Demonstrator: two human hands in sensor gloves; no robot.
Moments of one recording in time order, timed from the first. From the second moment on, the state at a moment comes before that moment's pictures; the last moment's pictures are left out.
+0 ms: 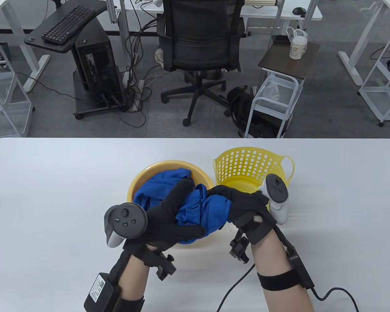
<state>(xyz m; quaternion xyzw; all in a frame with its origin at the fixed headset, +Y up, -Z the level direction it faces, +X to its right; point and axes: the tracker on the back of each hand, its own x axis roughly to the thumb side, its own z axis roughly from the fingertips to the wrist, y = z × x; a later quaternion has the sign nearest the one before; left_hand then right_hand) -0.126 -0.593 -0.297 0.07 -0.32 0.41 0.85 0.125 -0.614 -0.366 0.28 0.13 0.68 0.67</state>
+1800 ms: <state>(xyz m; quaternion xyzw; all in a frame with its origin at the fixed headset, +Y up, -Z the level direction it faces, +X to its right) -0.174 -0.618 -0.317 0.08 -0.25 0.67 0.70 0.089 -0.597 -0.342 0.41 -0.03 0.68 0.61</state>
